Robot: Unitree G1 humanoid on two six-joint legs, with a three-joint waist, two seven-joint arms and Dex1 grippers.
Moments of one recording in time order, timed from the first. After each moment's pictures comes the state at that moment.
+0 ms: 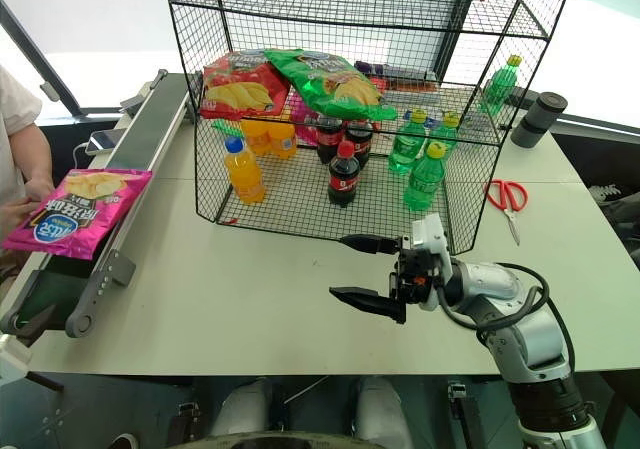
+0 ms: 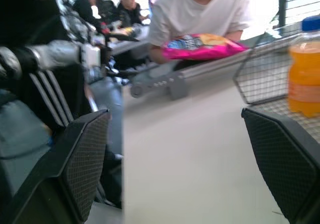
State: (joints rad) left arm 0.49 0.84 0.73 0.39 0.48 -1.05 -0.23; right arm -0.06 -0.57 0.01 -0.30 0.62 0.28 1.16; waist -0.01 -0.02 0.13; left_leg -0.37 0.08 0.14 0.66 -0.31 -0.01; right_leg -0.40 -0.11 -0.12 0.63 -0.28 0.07
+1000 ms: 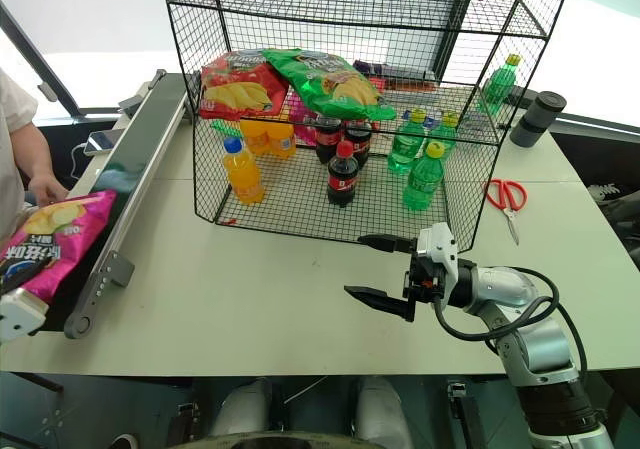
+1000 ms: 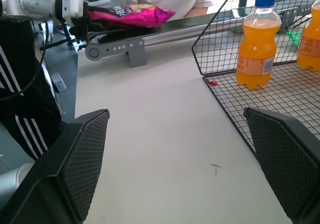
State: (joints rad) left arm 0.25 0.97 0.41 0.65 0.19 -0.94 -0.20; right arm -0.04 -0.60 -0.02 -0.25 0.56 0.21 1.14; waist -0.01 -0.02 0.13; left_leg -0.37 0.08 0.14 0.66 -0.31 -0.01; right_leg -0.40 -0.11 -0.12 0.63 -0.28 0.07
